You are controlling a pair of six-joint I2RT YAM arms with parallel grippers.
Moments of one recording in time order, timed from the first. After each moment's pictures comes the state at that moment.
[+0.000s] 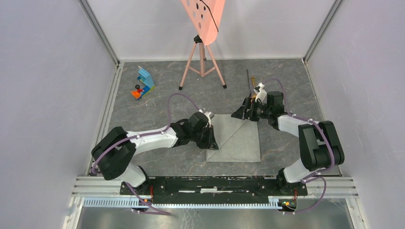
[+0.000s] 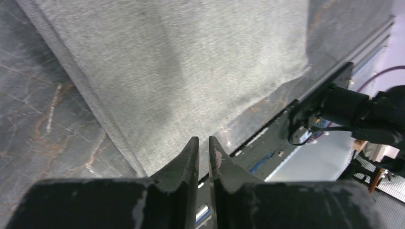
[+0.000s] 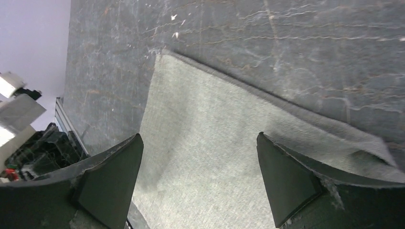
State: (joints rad) left arm -0.90 1.49 0.79 -0.13 0.26 -0.82; right arm 0.16 1.53 0.67 0.21 -0.69 0.42
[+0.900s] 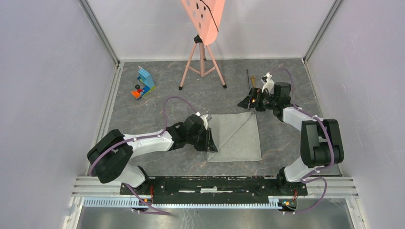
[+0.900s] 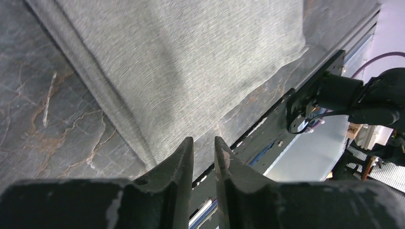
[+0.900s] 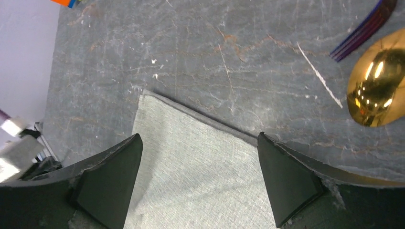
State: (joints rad) left arm -0.88 1.46 0.67 -0.02 0.32 -0.81; right arm 0.06 1.58 0.81 0.14 -0.67 0.33
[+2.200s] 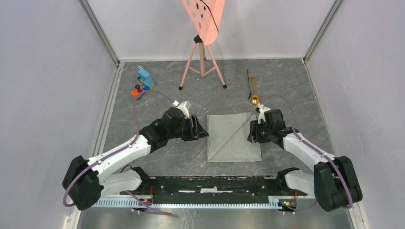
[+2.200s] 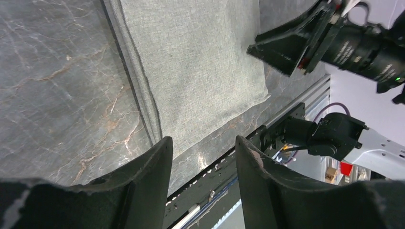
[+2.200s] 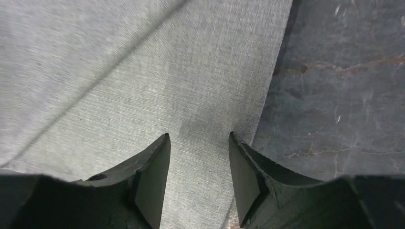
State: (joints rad) left arm -0.76 1.12 0.68 -0.19 0.20 -0.83; right arm 0.28 1.16 0.51 -0.28 -0.21 0.22
